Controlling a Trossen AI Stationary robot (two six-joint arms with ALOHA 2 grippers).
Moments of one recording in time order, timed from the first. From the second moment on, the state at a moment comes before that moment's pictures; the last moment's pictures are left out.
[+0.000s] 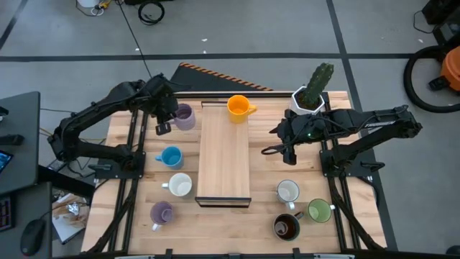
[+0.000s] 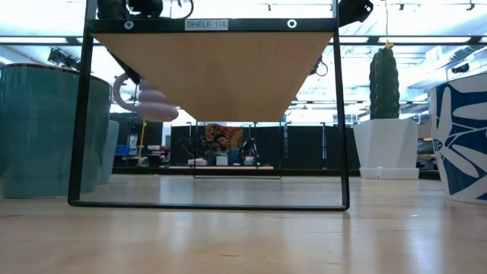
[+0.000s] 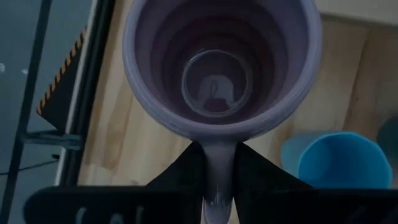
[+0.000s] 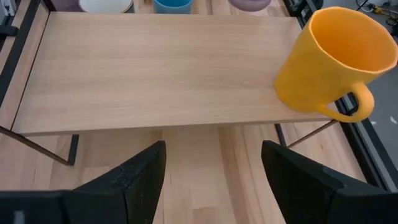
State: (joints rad) left arm 0.62 1.19 1.23 -1.18 -0.01 0.42; right arm 0.12 1.12 1.19 -0.81 0.25 0.09
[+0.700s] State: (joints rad) left arm 0.47 1.45 1.56 -1.23 0.00 0.46; right arm 0.12 1.12 1.19 -0.81 0.24 0.08
